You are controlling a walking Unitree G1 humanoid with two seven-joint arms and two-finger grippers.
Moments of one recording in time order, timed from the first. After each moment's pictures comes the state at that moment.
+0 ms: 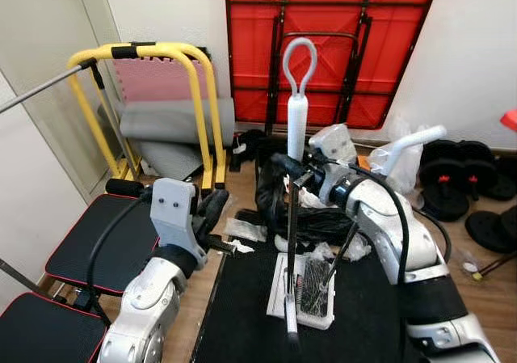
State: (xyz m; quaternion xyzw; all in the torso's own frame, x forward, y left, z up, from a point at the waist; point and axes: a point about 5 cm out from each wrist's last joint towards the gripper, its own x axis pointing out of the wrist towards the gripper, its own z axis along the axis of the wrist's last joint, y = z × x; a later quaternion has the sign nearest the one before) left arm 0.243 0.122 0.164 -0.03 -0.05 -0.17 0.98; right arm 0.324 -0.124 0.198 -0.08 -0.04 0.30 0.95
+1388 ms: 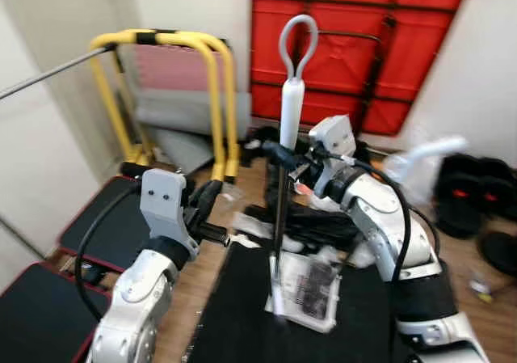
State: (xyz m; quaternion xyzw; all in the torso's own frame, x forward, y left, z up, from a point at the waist) left arm 0.243 0.127 0.167 -0.04 -0.07 -0.16 0.98; right arm 0.319 -0.117 0.208 -0.06 -0.08 0.34 0.93
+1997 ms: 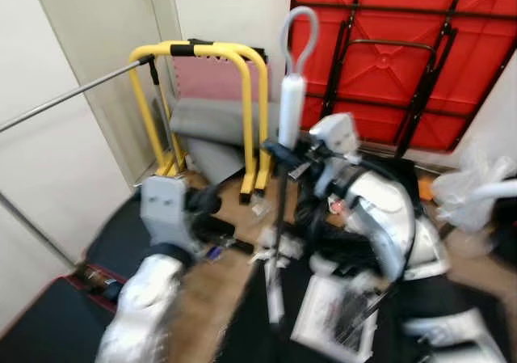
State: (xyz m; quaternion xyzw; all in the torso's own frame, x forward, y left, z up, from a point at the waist) left arm 0.242 0.116 0.168 -0.05 -0.07 -0.18 0.98; right arm 0.324 -0.126 0.218 -0.05 -0.10 0.32 0.94
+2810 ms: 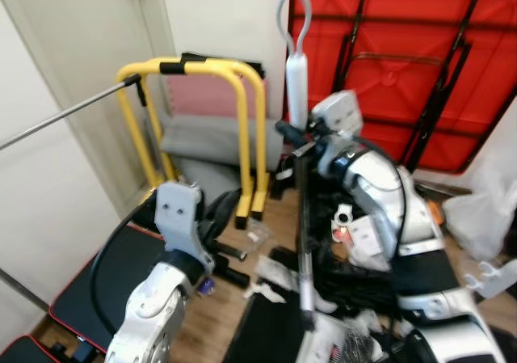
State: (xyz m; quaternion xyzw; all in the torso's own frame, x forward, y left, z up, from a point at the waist) left arm 0.234 0.118 0.166 -0.04 -0.07 -0.18 0.98; right arm 0.348 -0.107 0.236 -0.05 -0.09 0.28 0.96
